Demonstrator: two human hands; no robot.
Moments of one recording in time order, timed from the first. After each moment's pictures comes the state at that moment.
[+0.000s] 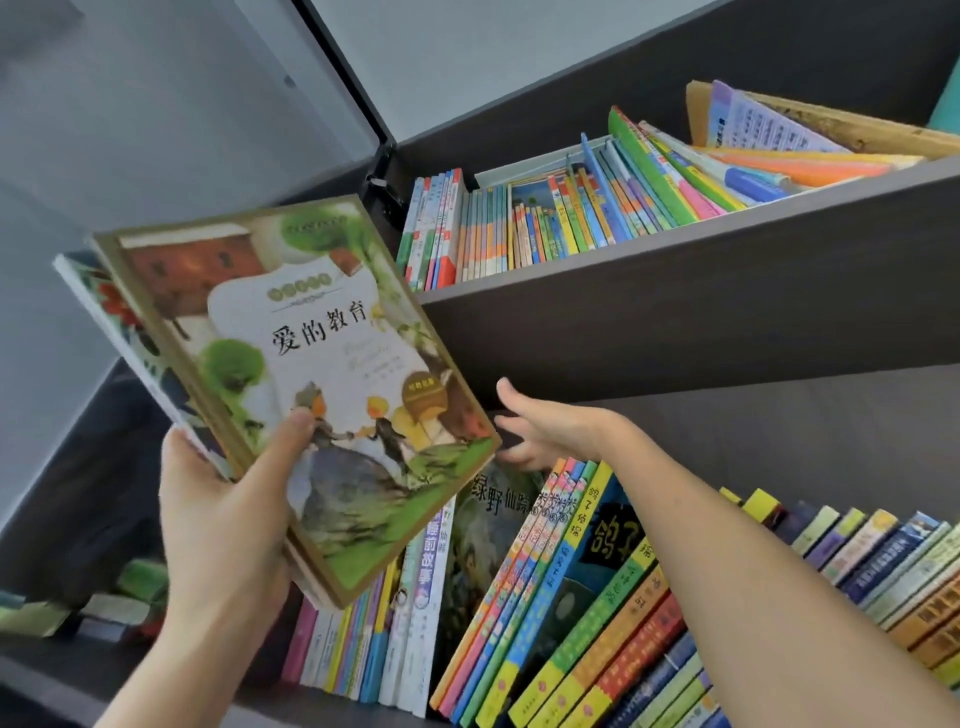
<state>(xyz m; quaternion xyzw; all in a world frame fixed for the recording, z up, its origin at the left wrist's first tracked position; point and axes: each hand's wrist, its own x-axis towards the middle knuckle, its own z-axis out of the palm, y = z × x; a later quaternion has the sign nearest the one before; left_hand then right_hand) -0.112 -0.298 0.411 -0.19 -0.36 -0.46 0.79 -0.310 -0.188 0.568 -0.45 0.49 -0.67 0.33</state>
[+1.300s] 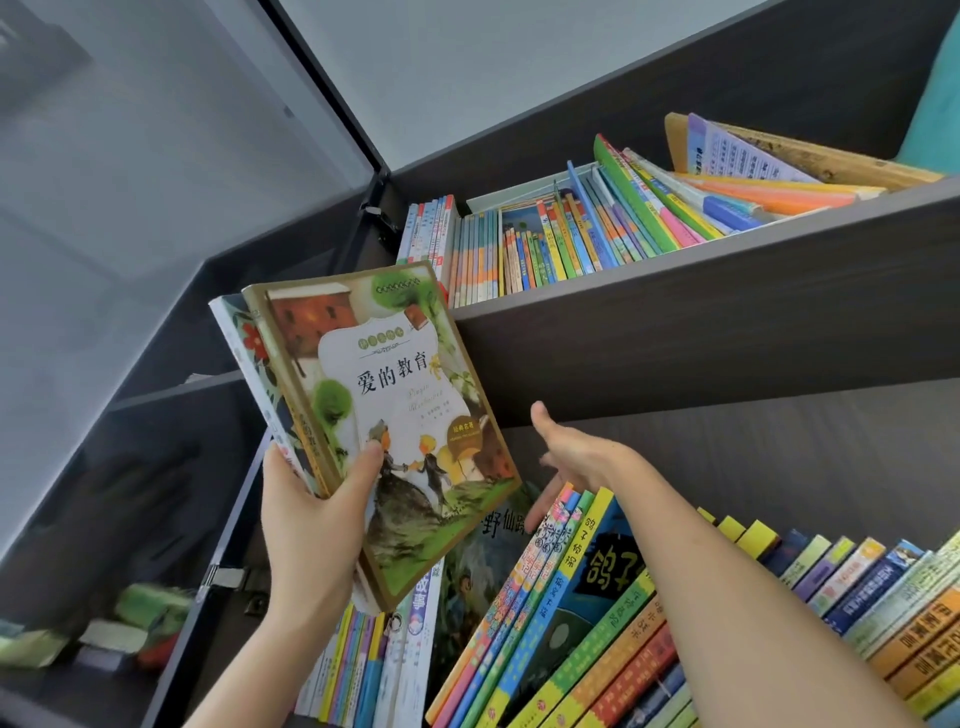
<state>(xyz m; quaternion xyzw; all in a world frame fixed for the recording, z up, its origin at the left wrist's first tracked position) -0.149 -0.289 0.428 -0.14 -0.43 -0.41 0.79 -0.322 -0.179 0.561 -0.41 0.77 -0.49 -0.01</state>
